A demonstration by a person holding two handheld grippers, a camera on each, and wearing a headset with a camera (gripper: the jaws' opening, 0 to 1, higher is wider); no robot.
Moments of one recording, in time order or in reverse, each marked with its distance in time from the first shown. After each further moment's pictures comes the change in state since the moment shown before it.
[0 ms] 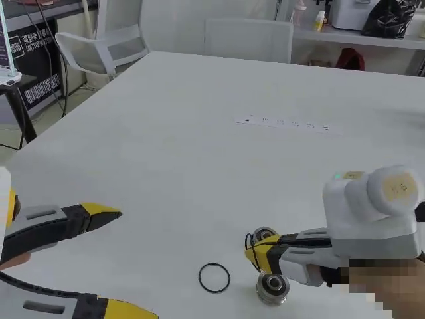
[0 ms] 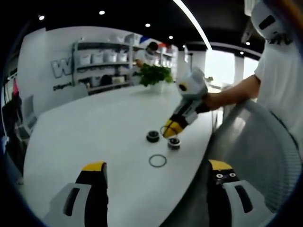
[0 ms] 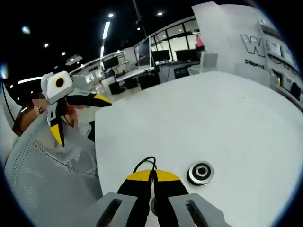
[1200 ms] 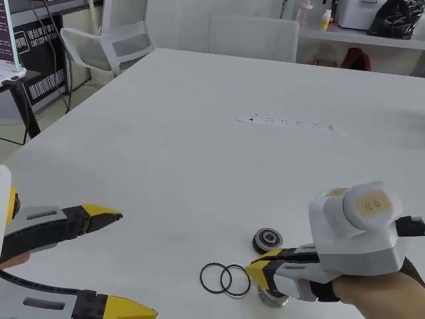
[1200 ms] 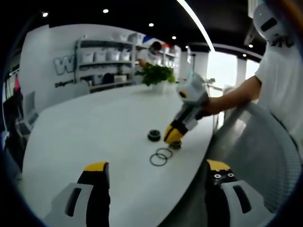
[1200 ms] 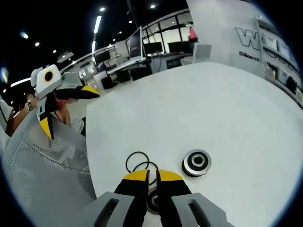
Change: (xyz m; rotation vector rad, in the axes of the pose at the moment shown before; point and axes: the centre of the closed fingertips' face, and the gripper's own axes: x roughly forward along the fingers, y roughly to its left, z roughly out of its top) left arm 0.000 0.003 -0.002 -0.027 0.001 0.010; right arm 0.005 -0.015 -0.016 0.053 0.056 -0.054
